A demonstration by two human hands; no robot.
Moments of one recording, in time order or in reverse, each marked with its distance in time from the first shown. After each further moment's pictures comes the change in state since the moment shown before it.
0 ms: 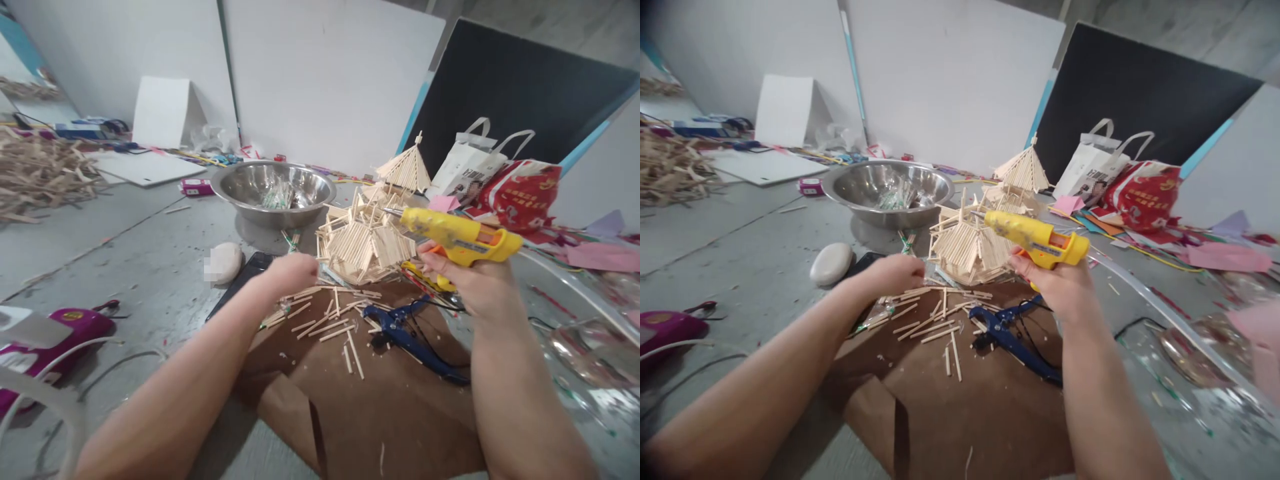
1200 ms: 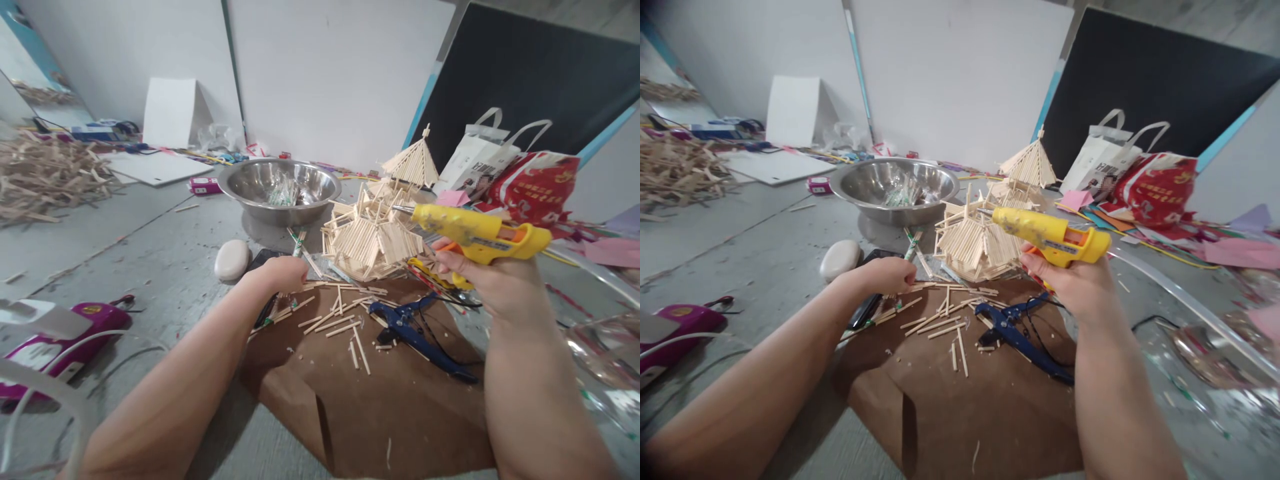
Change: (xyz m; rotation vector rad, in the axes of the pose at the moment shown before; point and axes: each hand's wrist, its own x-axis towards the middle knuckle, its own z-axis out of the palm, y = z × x) left_hand -0.007 -0.016 -0.005 0.119 -0.138 0.012; right_hand -0.004 -0.011 -0.005 -0.048 -0.025 -0.045
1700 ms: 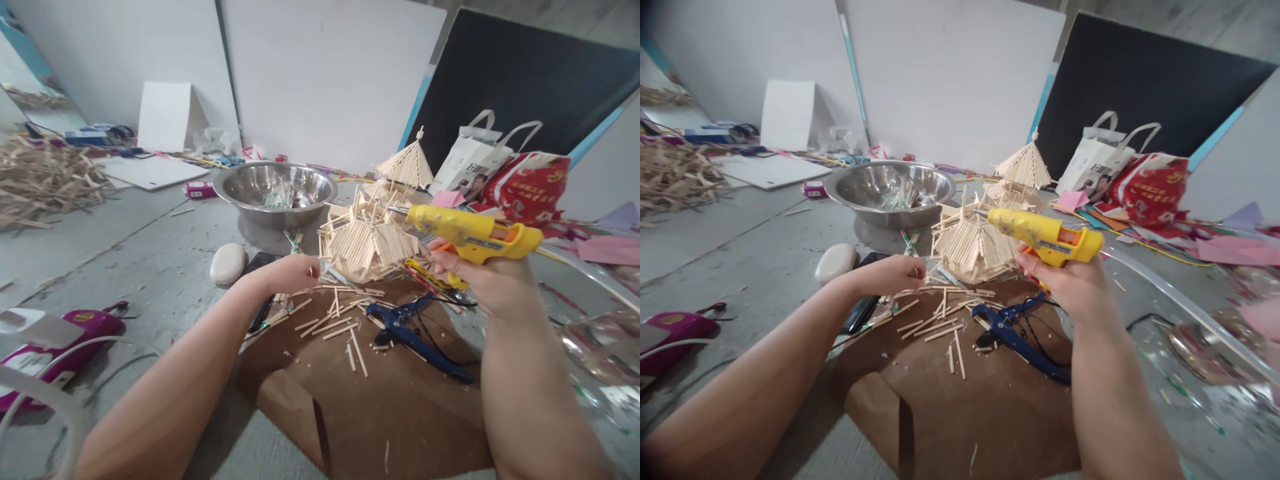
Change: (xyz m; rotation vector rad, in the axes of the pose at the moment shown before) left_hand -0.006 0.009 -0.007 -0.415 0.079 0.149; right_hand 0.000 -0.002 0.000 0.010 0.010 0.032
